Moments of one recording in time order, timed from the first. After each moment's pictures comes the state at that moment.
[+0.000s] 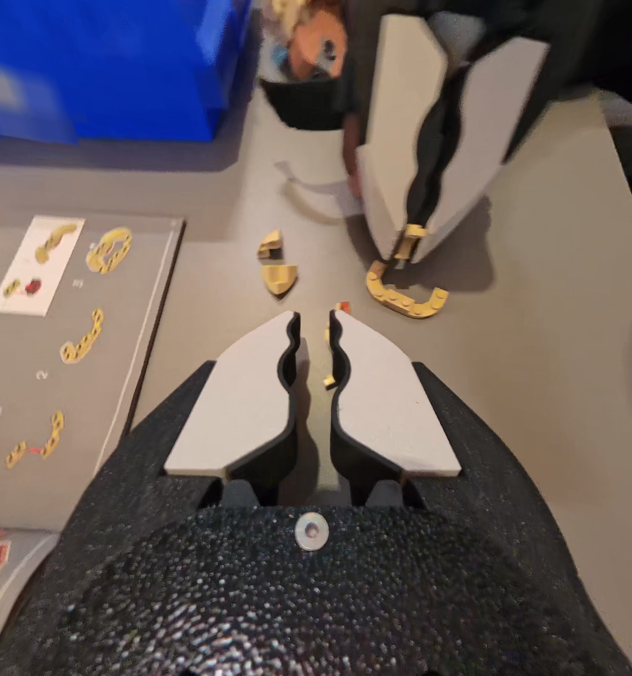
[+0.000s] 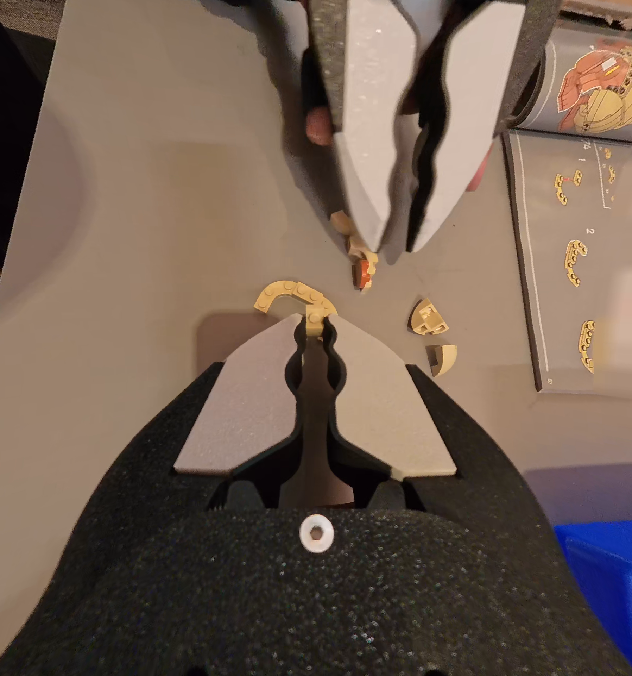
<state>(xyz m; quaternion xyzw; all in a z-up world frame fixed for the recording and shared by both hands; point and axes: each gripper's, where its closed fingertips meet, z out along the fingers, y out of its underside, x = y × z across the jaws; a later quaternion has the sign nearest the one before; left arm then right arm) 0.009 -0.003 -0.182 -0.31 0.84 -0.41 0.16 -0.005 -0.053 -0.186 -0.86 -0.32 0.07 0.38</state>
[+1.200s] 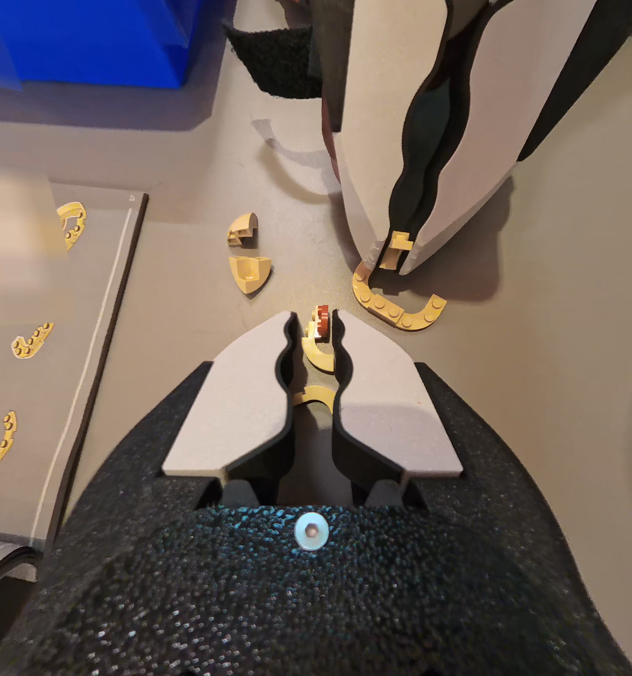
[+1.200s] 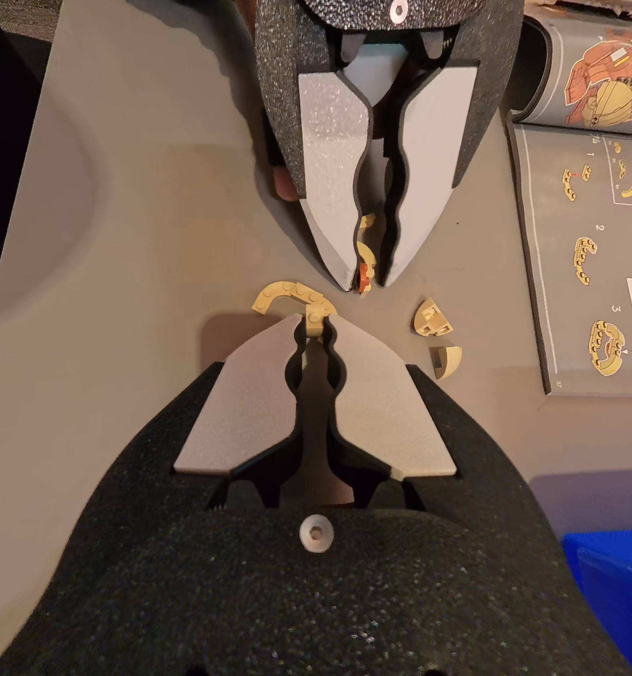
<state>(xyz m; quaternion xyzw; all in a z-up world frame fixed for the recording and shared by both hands) 0.007 -0.019 -0.202 -0.35 0.86 -0.33 0.16 -0.005 -0.051 -0.190 -0.87 -0.32 0.08 0.38</state>
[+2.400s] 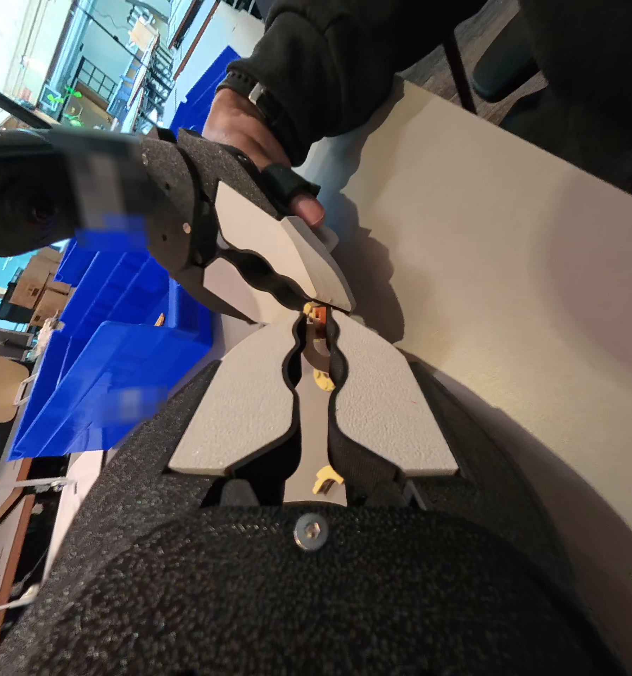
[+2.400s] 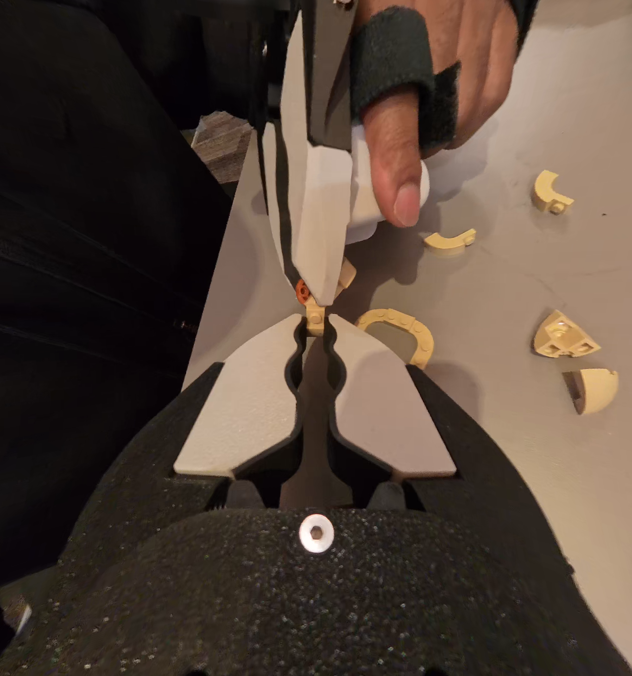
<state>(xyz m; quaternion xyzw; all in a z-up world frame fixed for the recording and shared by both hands) -0.026 -0.073 -0.150 0.04 0.84 -0.40 0.36 -0.041 -0.073 -0.166 -0.84 -0.25 0.34 0.35</state>
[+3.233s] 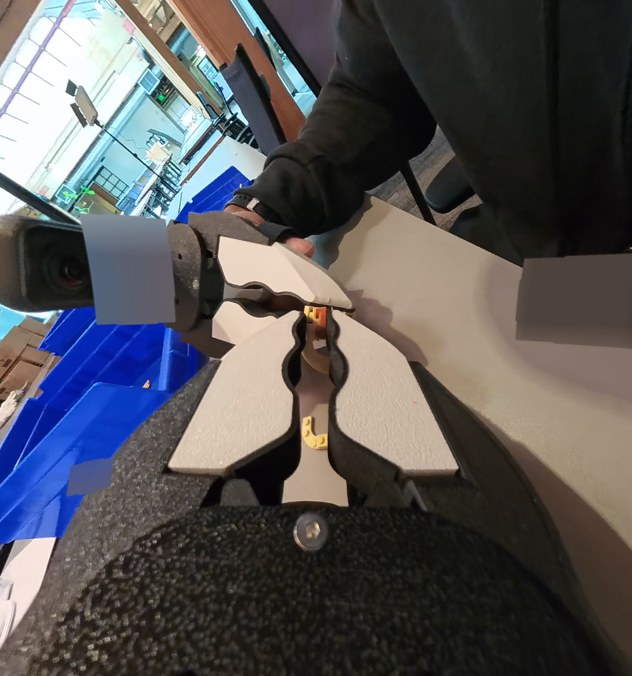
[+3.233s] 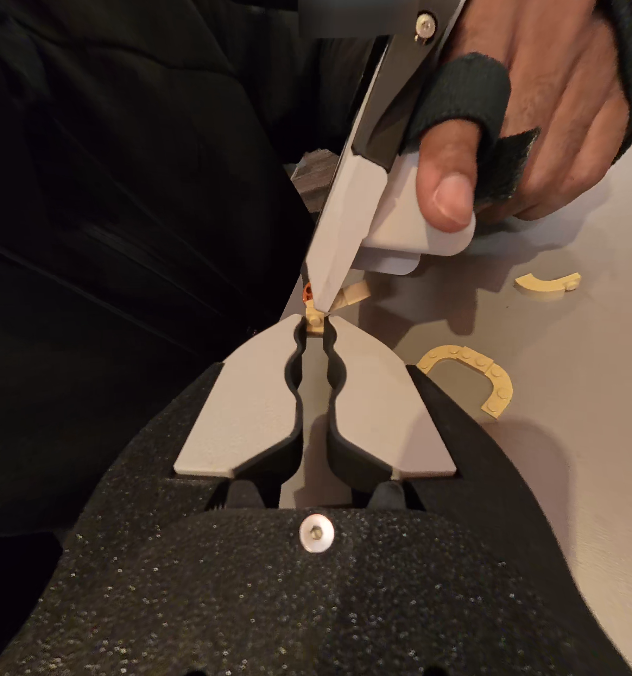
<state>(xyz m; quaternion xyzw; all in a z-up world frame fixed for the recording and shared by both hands) -0.047 -0.094 -0.128 0.08 0.79 -0.51 0.33 -0.064 -0.092 -0.141 -0.76 -0.28 0.46 0.35</state>
